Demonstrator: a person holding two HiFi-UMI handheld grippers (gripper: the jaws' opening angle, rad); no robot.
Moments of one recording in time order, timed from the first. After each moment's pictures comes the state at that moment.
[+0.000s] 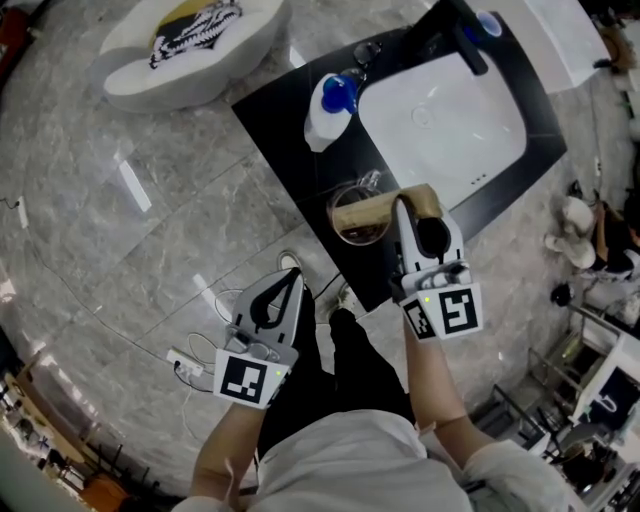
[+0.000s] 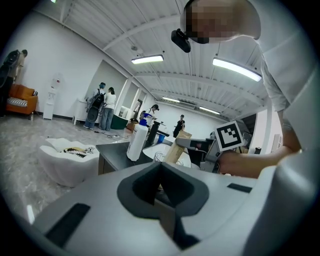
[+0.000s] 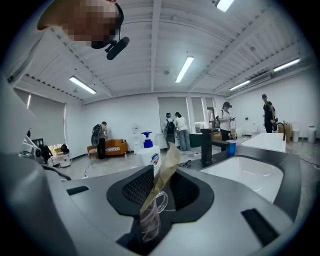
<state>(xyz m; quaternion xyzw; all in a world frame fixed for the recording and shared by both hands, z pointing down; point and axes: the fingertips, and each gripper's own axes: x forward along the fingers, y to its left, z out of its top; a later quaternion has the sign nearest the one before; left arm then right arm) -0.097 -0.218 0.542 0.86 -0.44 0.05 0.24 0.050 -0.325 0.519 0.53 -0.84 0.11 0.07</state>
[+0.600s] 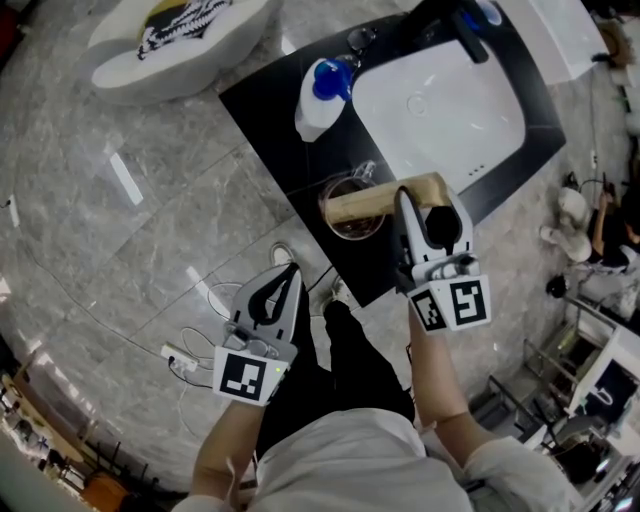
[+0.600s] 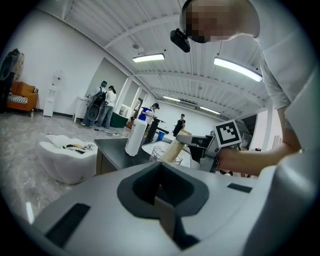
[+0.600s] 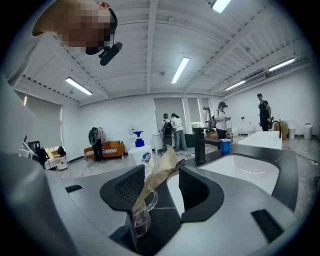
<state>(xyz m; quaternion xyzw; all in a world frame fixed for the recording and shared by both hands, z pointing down) -0.087 -0.216 0.560 0.86 -0.44 0.05 0.25 0.075 -0.331 0.528 0.55 -0.83 0.12 0.06</state>
